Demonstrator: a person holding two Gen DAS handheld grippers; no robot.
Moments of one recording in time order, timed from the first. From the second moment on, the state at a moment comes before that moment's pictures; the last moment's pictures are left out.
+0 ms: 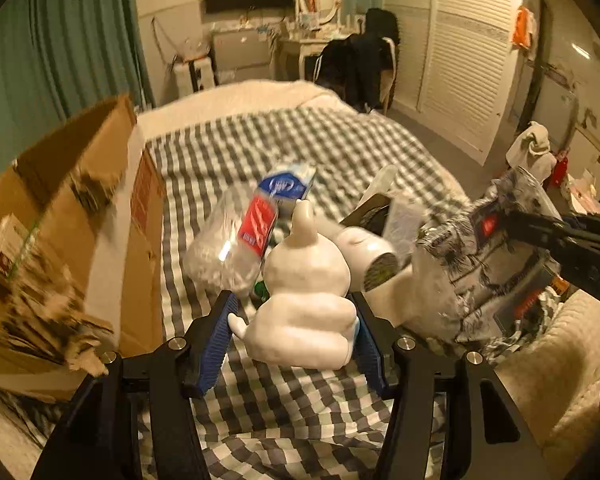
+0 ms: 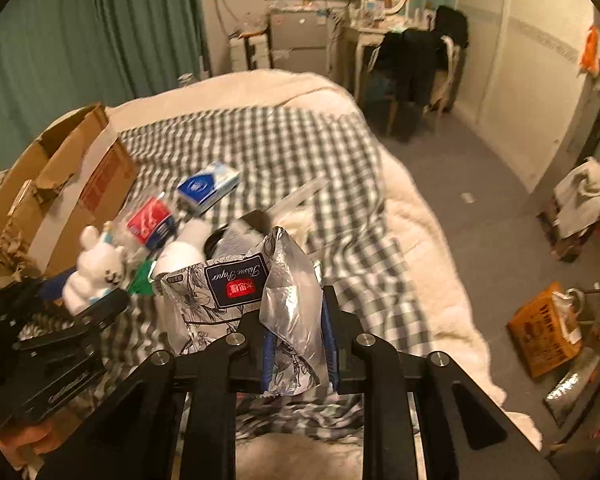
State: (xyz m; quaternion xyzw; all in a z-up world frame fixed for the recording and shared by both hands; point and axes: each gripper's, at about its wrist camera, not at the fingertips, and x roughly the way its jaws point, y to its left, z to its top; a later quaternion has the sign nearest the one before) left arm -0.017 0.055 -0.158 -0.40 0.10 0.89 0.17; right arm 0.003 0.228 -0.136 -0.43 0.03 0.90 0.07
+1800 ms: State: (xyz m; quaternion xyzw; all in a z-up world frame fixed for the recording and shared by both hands) left arm -0.012 -0.069 0.014 -0.20 0.04 0.97 0.16; right arm 0.010 0.129 0.030 -0.14 0.08 0.98 0.11
